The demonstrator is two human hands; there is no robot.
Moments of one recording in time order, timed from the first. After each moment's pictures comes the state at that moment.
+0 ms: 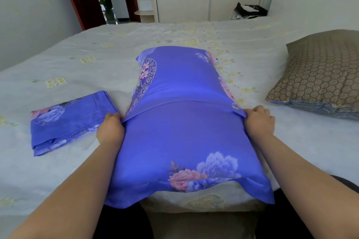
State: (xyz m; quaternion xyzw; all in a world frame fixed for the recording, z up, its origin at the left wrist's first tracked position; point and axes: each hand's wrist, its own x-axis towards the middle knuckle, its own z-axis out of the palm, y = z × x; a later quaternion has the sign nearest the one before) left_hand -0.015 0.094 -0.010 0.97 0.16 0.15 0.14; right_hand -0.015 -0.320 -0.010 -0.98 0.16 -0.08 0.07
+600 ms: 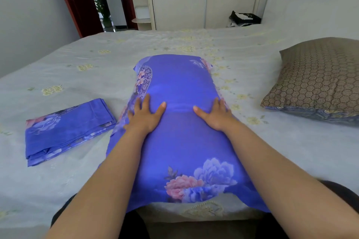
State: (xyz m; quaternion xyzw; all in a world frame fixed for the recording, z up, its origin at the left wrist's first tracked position) left_hand 0.002 0.001 0.041 0.94 0.09 0.01 0.32; right_hand -0.005 -0.229 0.047 -0.95 0.09 0.09 0.30
